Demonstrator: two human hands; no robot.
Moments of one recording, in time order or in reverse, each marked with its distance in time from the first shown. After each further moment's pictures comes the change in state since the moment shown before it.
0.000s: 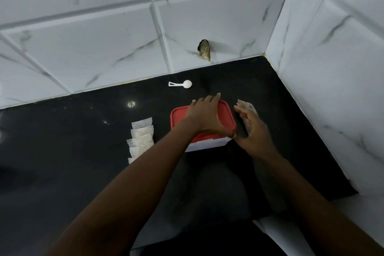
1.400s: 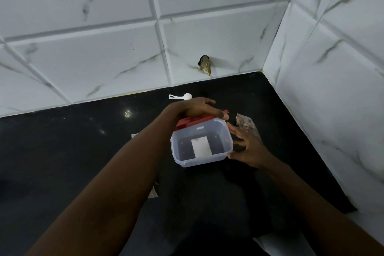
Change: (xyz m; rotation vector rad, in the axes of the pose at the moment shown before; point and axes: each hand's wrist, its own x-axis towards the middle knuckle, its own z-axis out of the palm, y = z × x) left_hand 0.031 -0.039 -0.061 -0.540 -0.321 -0.074; right_hand 0.022 -0.001 -0.004 0.035 -0.425 0.234
